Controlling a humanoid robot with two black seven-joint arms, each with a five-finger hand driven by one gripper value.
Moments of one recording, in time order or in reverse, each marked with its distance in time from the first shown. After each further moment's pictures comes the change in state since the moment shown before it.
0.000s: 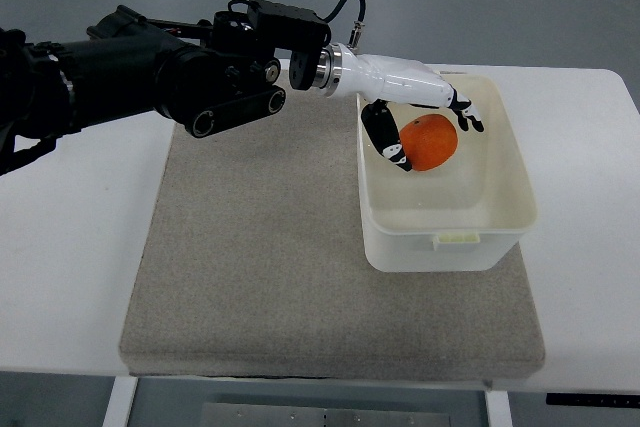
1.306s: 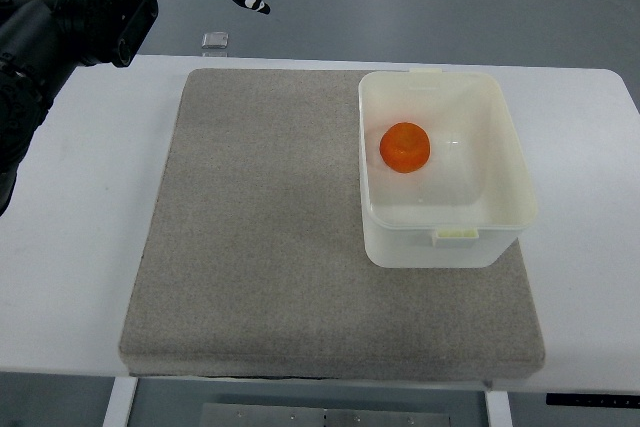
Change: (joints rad) left arm 0.169 0.015 -0.053 0.777 -0.122 0.007 0.015; right arm 0.000 0.000 0.000 0.000 0.000 0.000 0.000
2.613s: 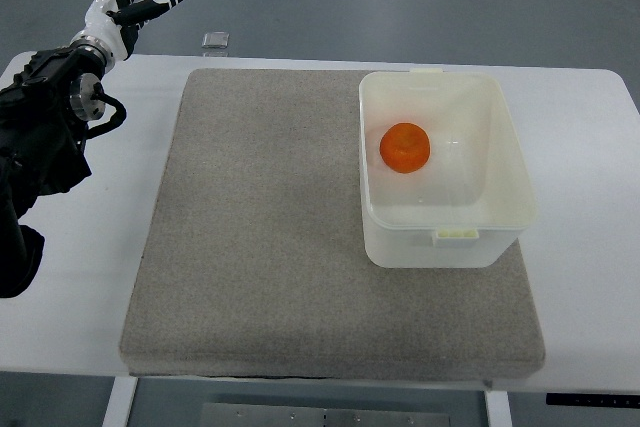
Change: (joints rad) left arm 0.281 0.034 -0.552 0.027 -1.081 -0.197 0.341; right arm 0.000 0.000 0.000 0.000 0.000 0.000 0.000
